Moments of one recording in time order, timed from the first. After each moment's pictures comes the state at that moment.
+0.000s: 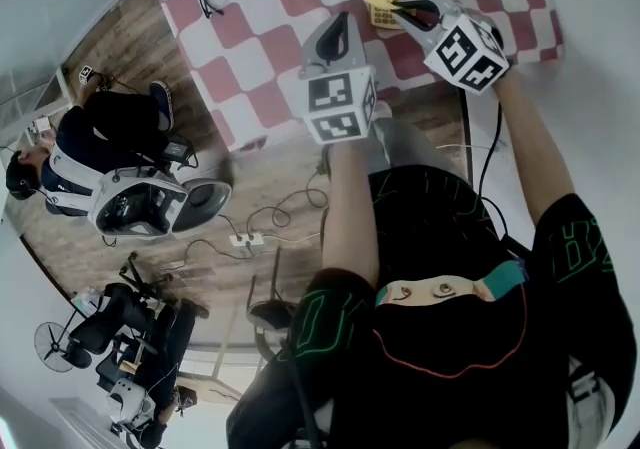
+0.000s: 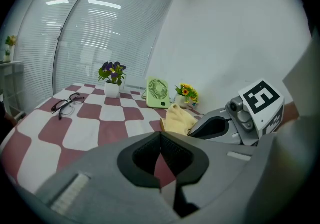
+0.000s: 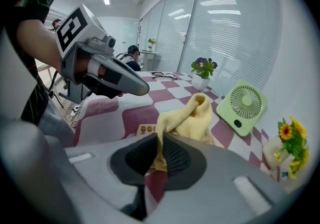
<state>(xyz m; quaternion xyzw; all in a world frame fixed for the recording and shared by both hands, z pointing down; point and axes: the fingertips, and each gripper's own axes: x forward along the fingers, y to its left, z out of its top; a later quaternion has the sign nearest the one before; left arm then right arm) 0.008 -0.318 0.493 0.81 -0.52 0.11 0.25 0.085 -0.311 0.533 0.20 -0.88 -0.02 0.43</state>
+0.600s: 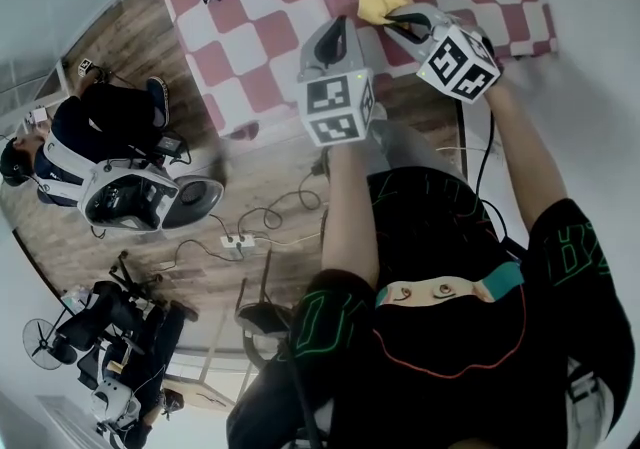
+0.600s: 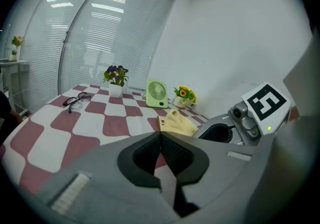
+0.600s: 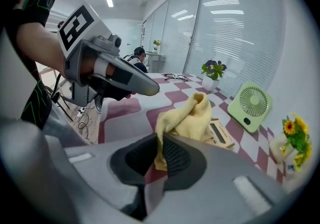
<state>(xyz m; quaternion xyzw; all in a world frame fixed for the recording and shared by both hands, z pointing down) 0.009 -0.284 0.487 0.81 -0.53 0.10 0.24 0.076 -0.264 0.534 0.18 -0.89 -0.01 0.42</state>
